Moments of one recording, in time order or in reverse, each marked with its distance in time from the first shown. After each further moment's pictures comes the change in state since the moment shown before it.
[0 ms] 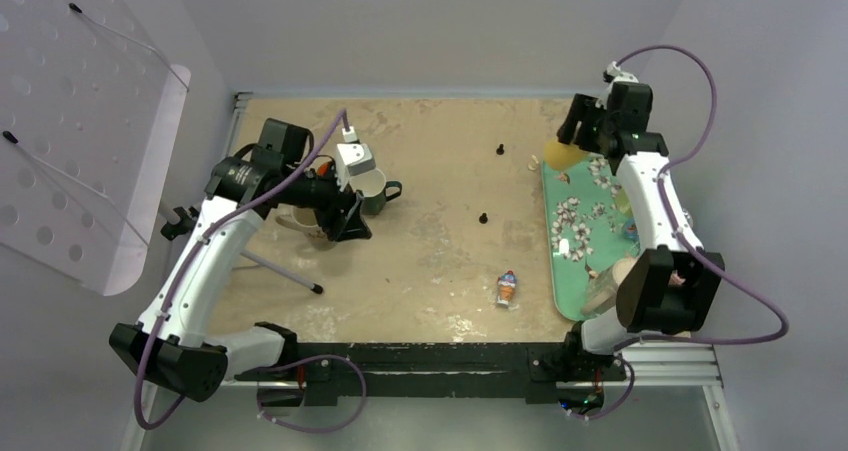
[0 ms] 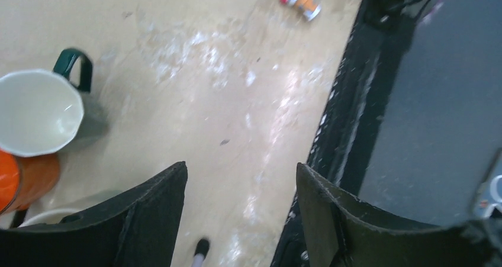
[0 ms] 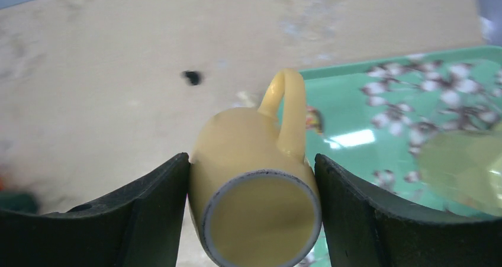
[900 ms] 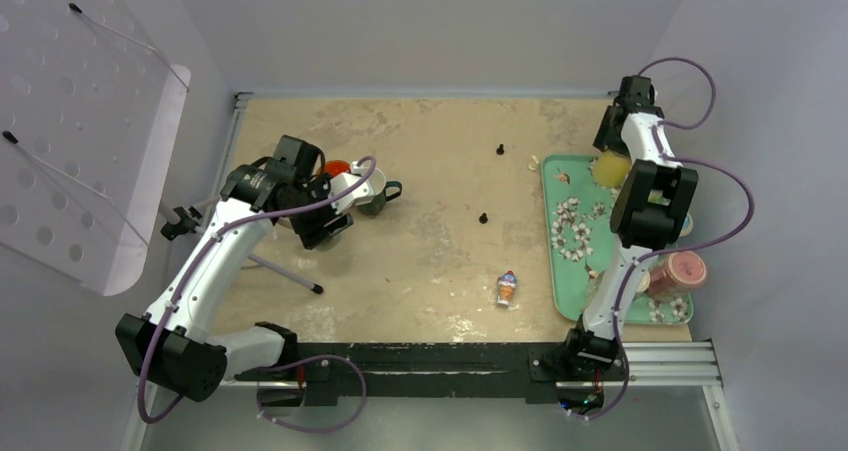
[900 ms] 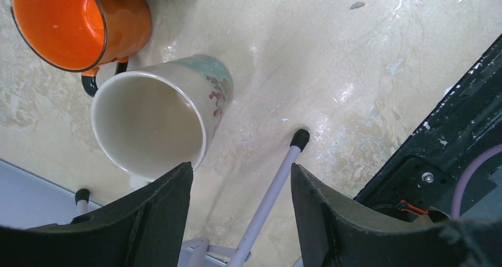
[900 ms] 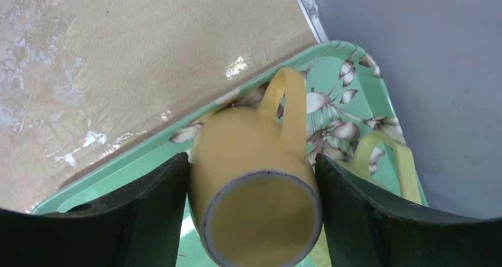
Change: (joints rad) left arm -0.008 0.000 -0.131 -0.018 -0.521 0.208; right arm -0.131 0.608 0.442 -0.134 0.355 -0.042
